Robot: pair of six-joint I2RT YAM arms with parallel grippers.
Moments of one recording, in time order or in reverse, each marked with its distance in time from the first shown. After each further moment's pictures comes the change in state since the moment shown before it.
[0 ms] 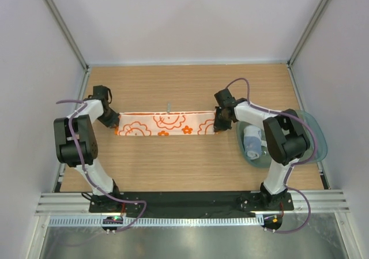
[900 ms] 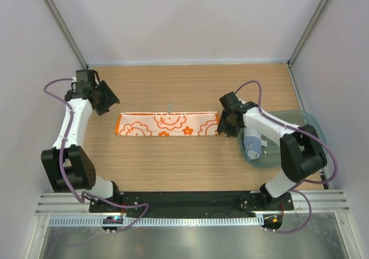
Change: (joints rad) left arm -0.002 -0.295 0.182 -0.162 0.210 0.203; right arm 0.031 -0.233 -0.082 -0.167 0.113 0.138
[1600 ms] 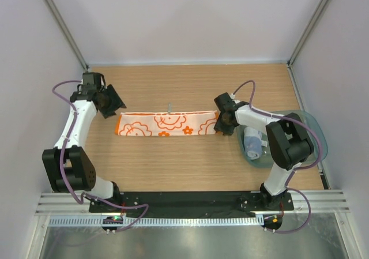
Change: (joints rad) left arm -0.048 -0.016 -0.058 -0.008 0.048 0.025; right arm 0.000 0.170 0.023 0.108 0.066 0.122
